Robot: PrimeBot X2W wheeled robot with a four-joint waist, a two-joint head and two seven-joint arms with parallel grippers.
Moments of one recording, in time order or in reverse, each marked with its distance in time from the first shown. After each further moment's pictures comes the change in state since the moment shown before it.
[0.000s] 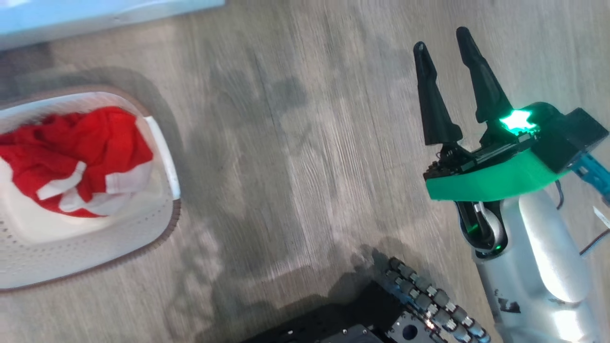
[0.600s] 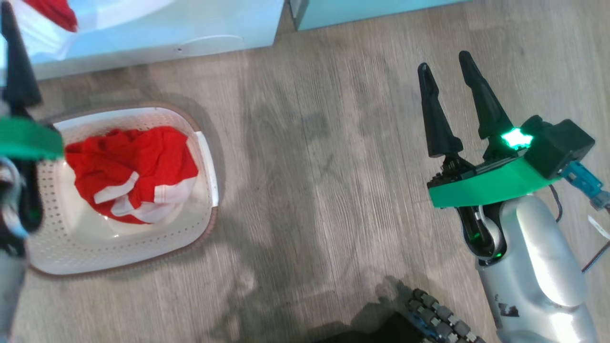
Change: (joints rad) left arm 0.812 -0.014 0.054 -0.788 -0.059 0.312 -0.014; right arm 0.030 -0.001 -0.032 0.077 -0.033 0.000 0.000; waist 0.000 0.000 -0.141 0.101
